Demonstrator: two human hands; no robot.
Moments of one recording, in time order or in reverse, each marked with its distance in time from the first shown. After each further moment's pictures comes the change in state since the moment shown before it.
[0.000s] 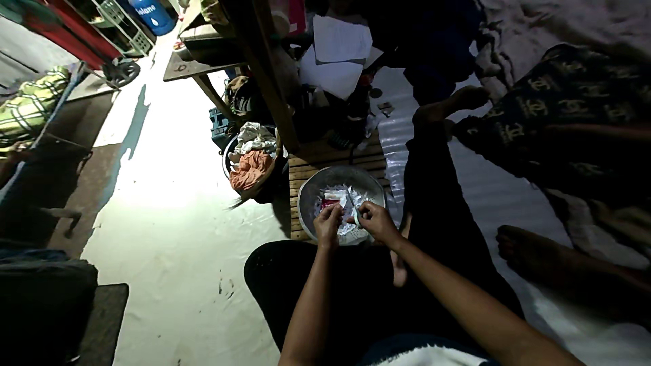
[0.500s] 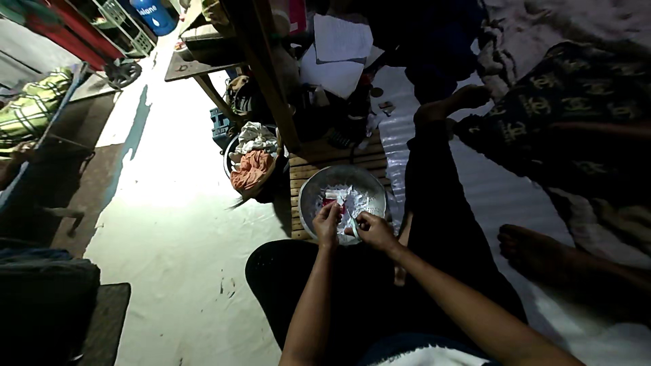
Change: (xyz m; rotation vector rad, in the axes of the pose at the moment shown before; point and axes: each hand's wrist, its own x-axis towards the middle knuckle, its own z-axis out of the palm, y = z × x) left_hand 0.003 -0.006 -0.002 0.000 0.039 0.079; right_hand -0.017 0.009 0.012 -0.033 -0.076 0.045
